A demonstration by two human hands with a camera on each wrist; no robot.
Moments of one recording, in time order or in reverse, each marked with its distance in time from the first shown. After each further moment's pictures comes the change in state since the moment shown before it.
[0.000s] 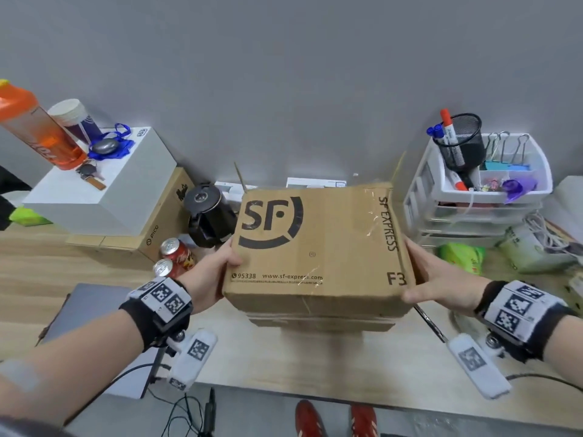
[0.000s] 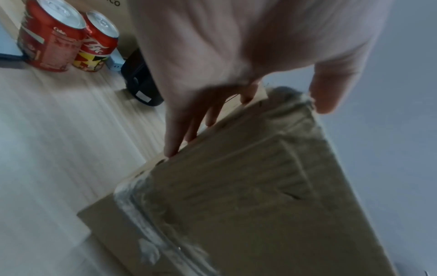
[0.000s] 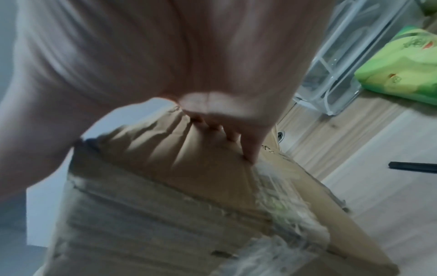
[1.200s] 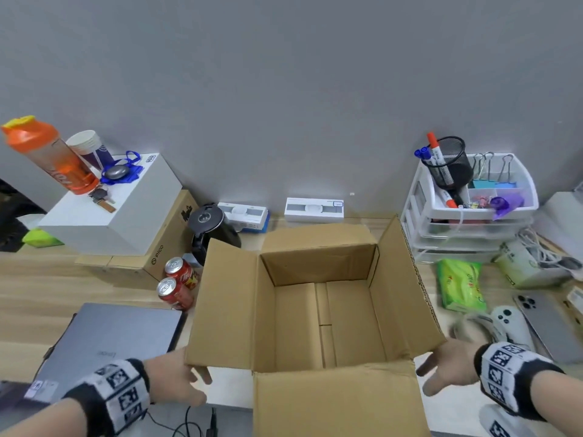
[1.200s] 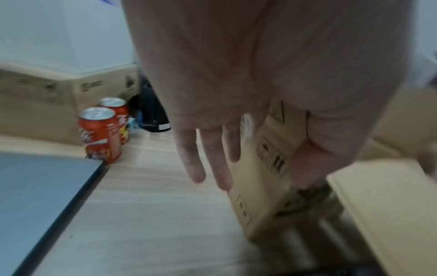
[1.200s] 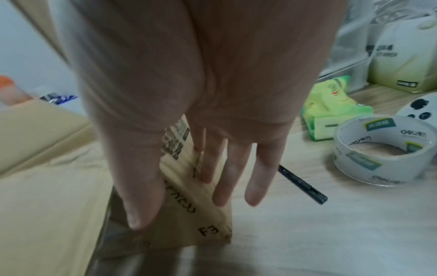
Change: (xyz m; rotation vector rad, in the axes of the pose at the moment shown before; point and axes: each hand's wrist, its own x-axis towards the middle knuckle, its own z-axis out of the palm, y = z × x) left_hand -0.077 -0.057 -0.044 1.198 -0.234 -0.417; right_hand -0.039 0.083 0.001 -0.578 -0.100 0.711
